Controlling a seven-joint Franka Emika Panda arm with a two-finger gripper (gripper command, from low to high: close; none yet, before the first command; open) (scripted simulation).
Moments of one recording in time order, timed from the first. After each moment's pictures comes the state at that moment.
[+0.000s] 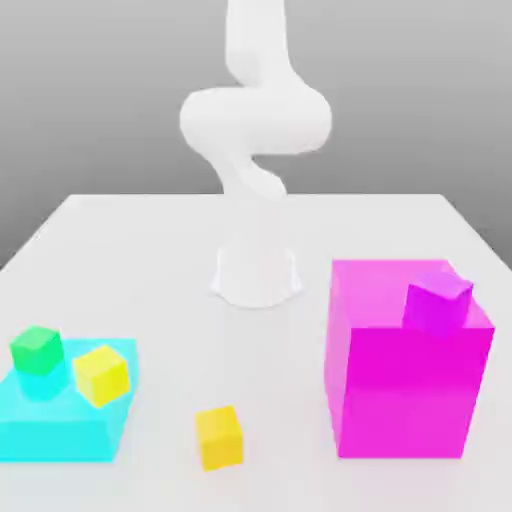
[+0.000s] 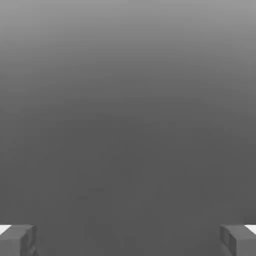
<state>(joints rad) 0.01 -0.71 -0.02 -2.34 -0.01 2.35 0.76</state>
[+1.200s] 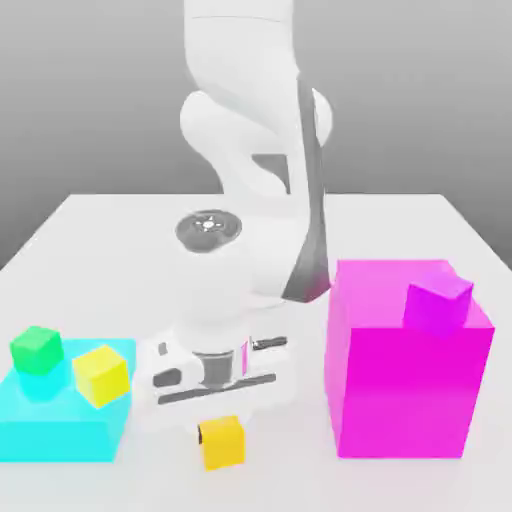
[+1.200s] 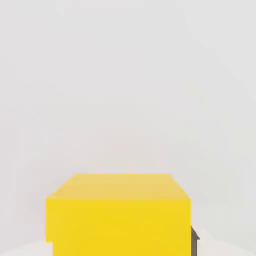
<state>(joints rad) -0.03 0.30 -0.07 -2.66 0.10 2.96 0.30</state>
